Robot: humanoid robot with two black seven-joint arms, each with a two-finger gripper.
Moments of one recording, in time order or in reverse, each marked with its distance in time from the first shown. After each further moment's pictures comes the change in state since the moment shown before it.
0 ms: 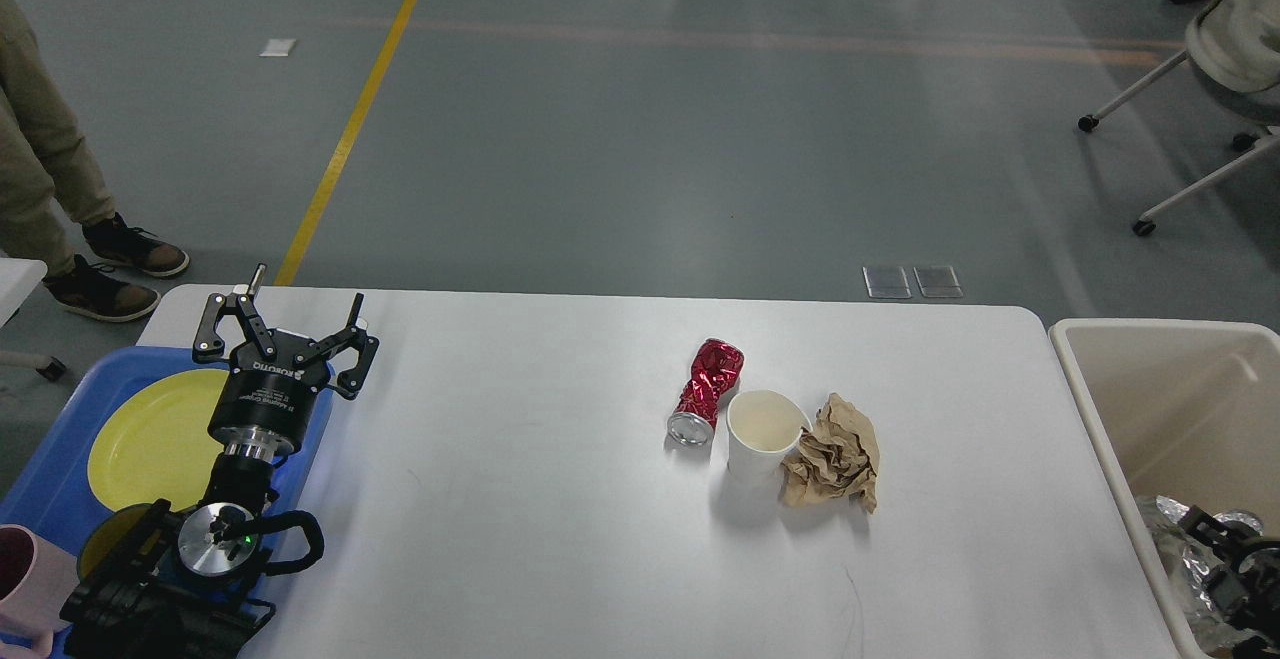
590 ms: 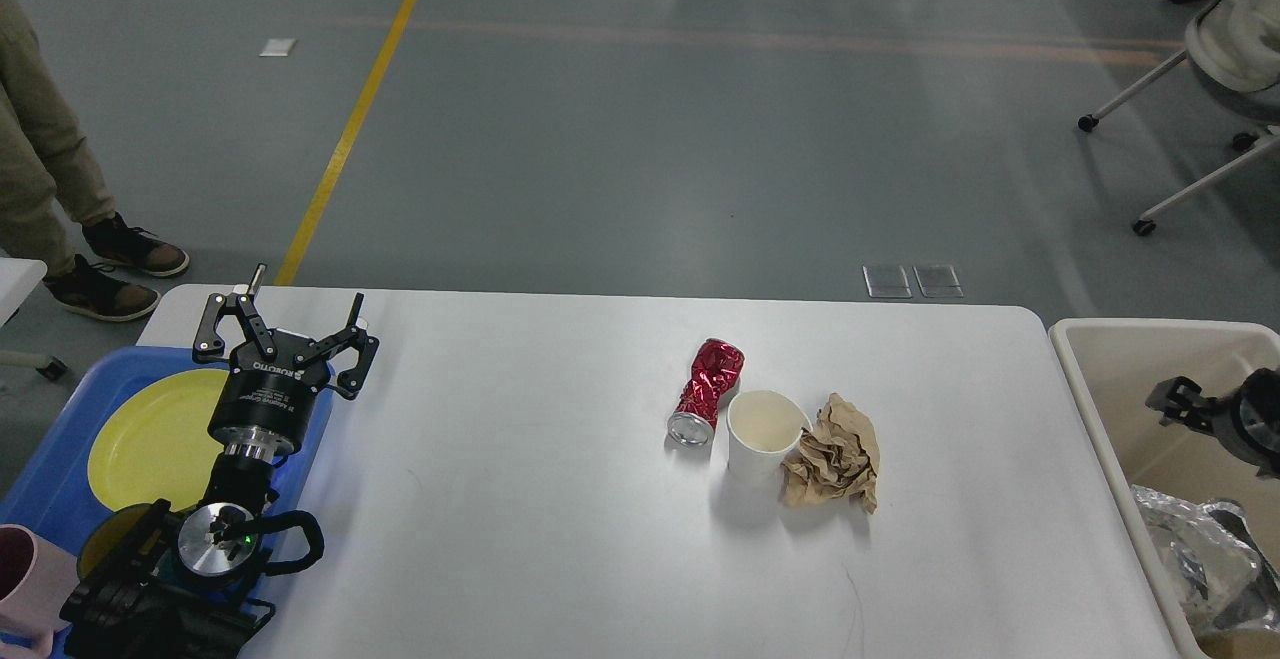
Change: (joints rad) left arm 0.000 0.000 0.000 0.000 0.000 0.000 0.000; right arm 0.447 -0.125 -0.071 0.182 -0.120 0.485 -0.025
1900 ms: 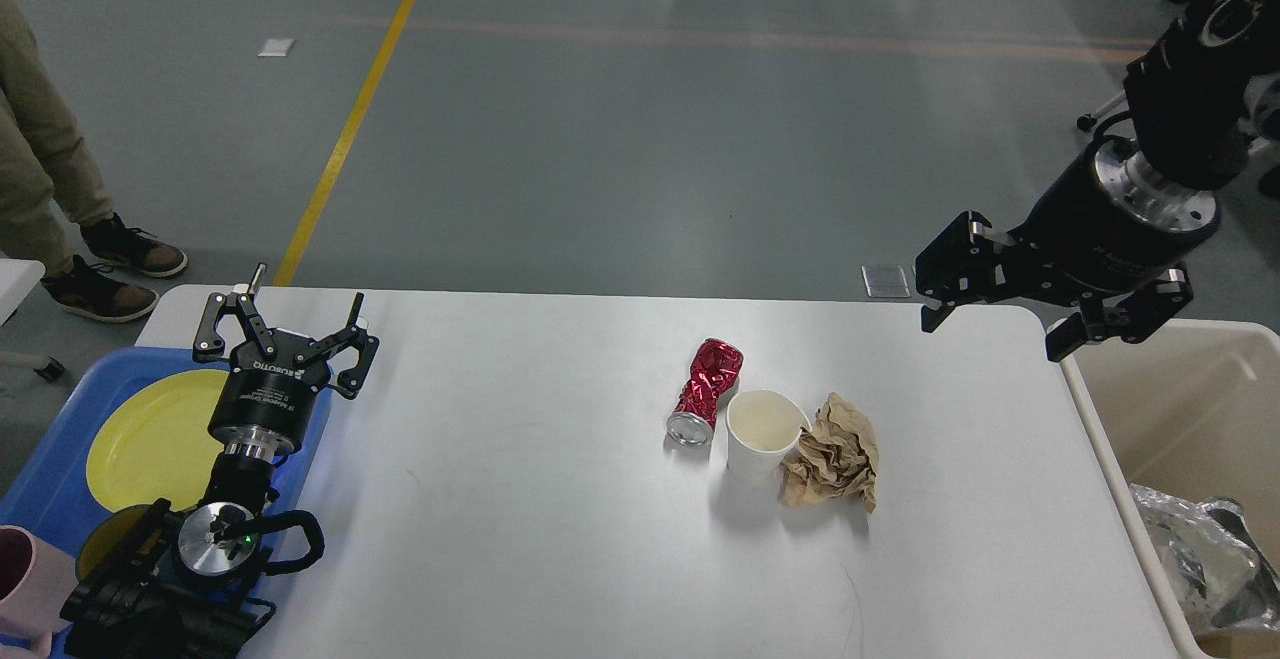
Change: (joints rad) left arm -0.001 0.000 0.000 0.000 0.000 0.000 0.000; right arm 1.371 0.078 -0.279 1.281 0.156 0.275 -0.112
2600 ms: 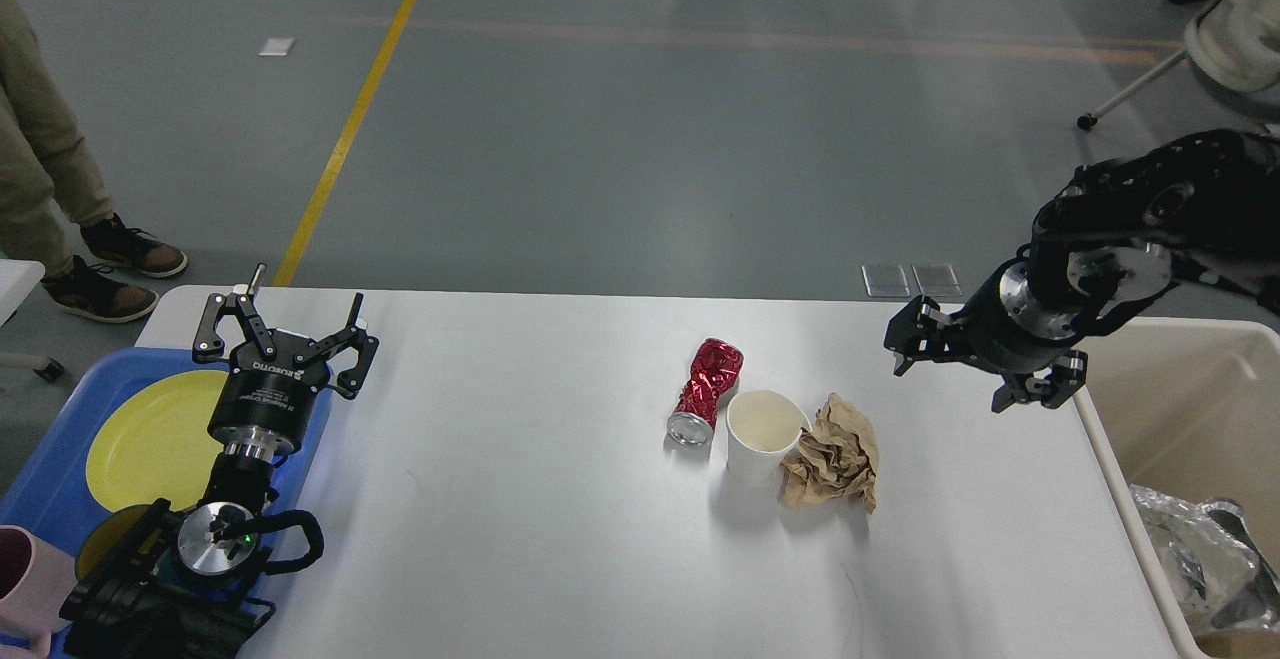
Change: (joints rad) left arm -0.001 0.000 0.000 0.000 0.000 0.000 0.000; right arm -0.611 0.077 0.154 -0.357 0.003 -0.310 0.000
